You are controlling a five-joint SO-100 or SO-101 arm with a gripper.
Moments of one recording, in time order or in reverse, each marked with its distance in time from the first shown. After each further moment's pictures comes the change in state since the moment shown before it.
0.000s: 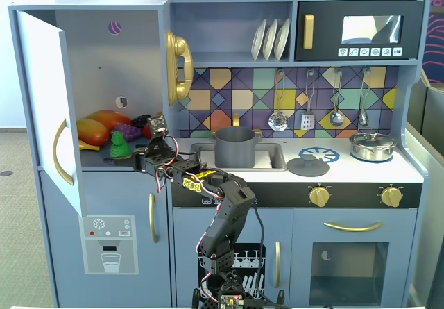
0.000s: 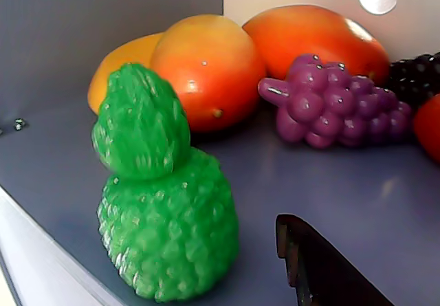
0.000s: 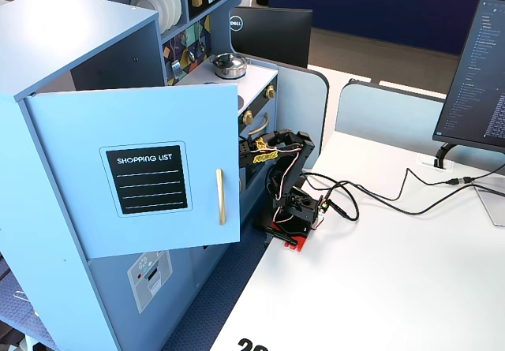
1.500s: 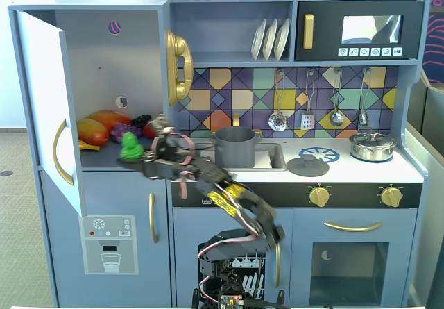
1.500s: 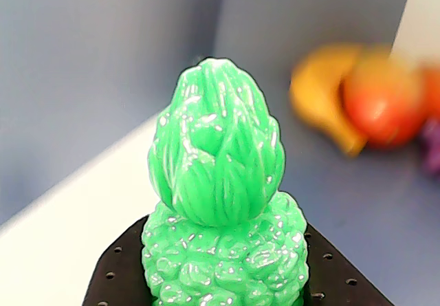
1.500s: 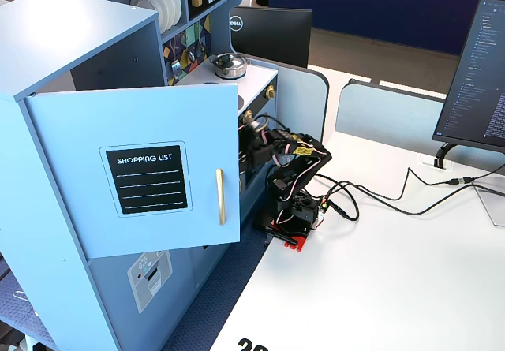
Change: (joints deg) arm -15.9 42.4 4.9 37.0 -10.9
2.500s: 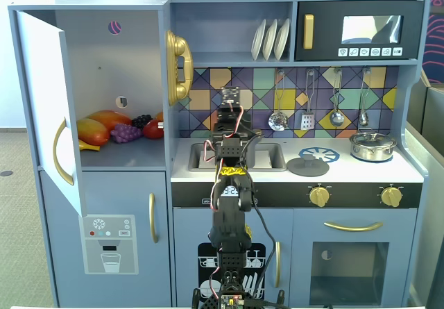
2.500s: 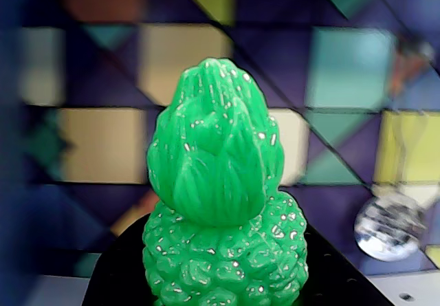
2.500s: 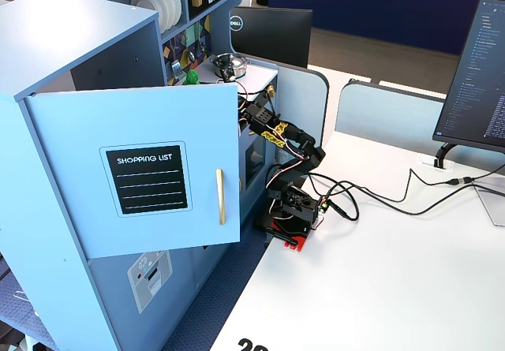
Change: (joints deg) arm 61.2 -28.2 -14.2 -21.6 9.9
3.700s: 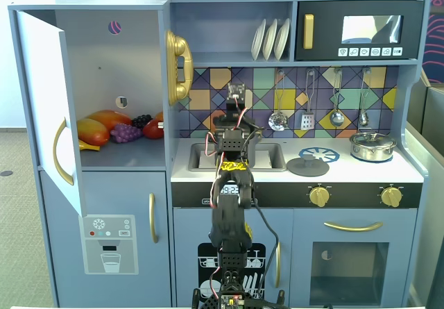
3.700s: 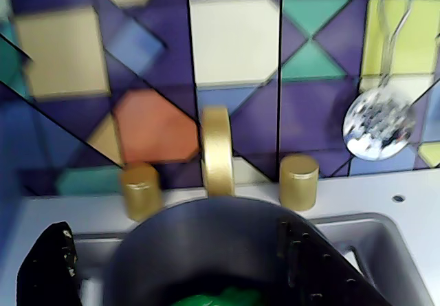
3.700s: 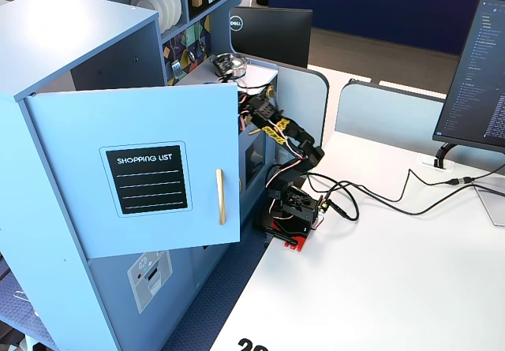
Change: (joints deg) arm 1.0 3.7 -9.7 26.9 3.3
